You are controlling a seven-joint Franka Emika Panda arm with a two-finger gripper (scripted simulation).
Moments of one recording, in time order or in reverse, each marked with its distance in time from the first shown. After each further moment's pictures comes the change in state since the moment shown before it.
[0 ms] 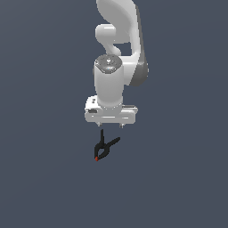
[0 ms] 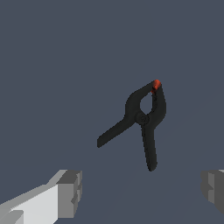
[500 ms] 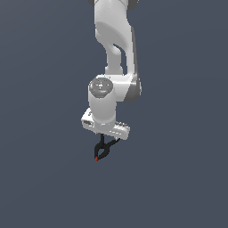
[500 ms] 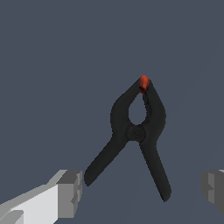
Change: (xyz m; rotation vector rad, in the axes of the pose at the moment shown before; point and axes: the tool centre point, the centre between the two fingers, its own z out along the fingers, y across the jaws) arm 0.021 0.020 0.057 0.003 -0.013 0.246
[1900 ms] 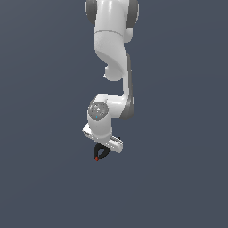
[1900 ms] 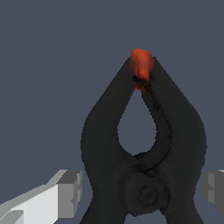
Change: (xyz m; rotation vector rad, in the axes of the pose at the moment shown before) arm 0.014 0.014 0.088 -0.005 -0.007 0.182
